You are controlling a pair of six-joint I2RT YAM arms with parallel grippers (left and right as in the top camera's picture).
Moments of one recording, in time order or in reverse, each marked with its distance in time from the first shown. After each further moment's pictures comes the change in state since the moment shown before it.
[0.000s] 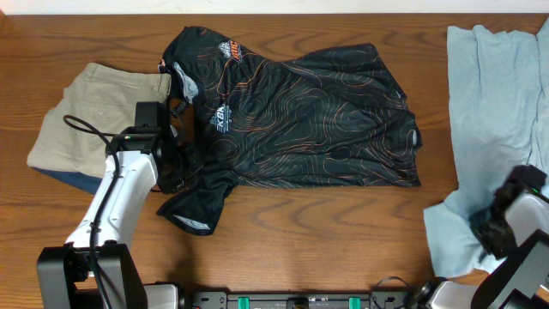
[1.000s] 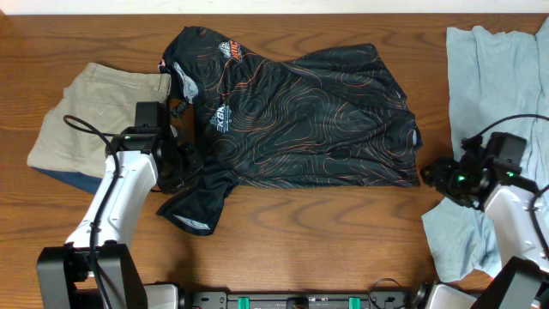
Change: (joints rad) left arm 0.000 0.000 0.000 0.000 0.000 0.000; right arm 0.305 -0.113 0.031 0.190 -0.682 -0.389
